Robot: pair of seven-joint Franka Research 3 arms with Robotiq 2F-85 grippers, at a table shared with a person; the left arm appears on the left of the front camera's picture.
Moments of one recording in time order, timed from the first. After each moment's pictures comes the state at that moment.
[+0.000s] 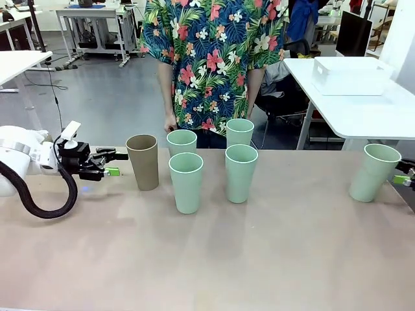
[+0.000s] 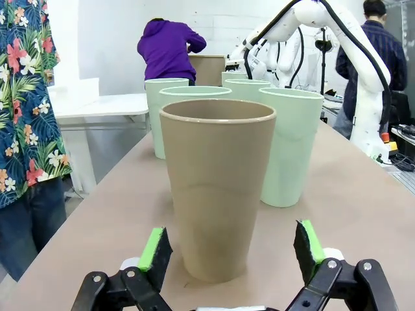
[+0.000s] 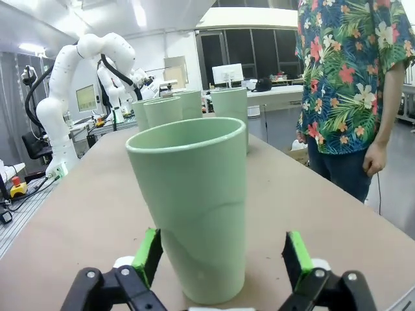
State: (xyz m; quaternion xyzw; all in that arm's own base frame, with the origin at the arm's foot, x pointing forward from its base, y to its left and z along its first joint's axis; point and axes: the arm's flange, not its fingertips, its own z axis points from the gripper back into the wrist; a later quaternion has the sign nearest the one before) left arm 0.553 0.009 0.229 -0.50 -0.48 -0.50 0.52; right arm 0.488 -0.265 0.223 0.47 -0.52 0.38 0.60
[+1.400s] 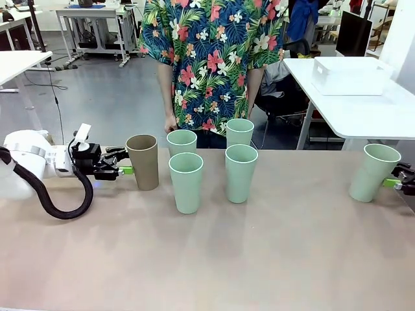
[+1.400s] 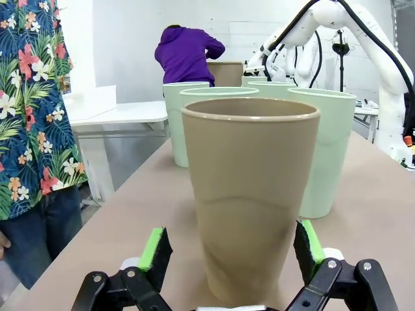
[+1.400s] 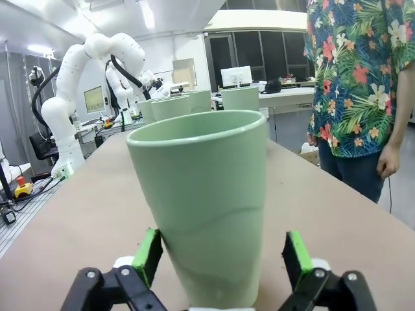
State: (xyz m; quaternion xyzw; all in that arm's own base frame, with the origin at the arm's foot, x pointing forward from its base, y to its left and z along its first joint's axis) left arm 0.565 -0.020 0.216 -0.48 -0.51 -0.49 0.52; right arm 0.489 -0.242 0.213 0.48 -0.51 0.39 0.59
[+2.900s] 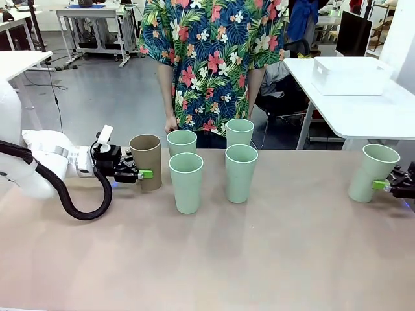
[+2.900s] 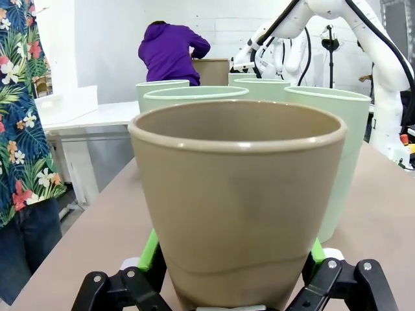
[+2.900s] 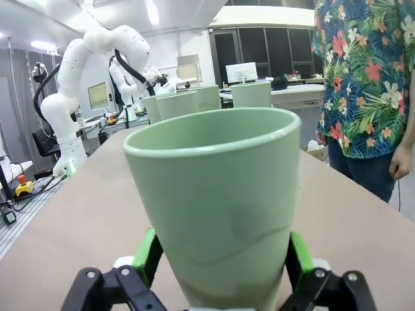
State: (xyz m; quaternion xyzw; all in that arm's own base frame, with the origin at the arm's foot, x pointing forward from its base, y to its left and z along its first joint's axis) left arm 0.566 -0.083 0.214 -0.49 -0.50 -0.50 0.51; right arm 0.484 -0.208 0.211 0.49 -0.50 0.40 0.59
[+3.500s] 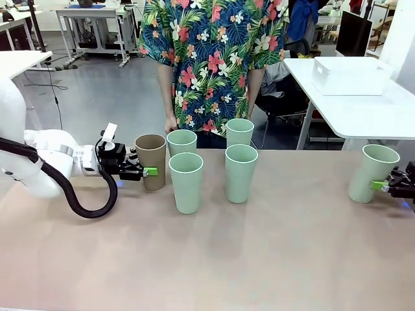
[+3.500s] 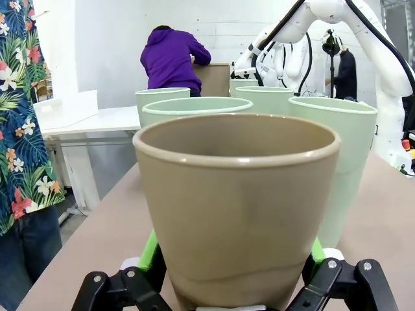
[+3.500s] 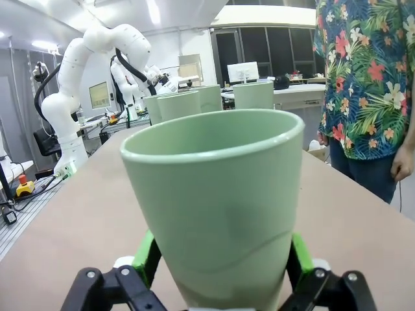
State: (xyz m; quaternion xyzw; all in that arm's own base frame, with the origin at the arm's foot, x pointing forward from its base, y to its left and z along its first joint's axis) left arm 0.567 -0.094 0.220 -0.50 -0.50 -0.50 0.50; right arm 0.485 -0.204 0.212 0.49 -0.50 0.40 0.59
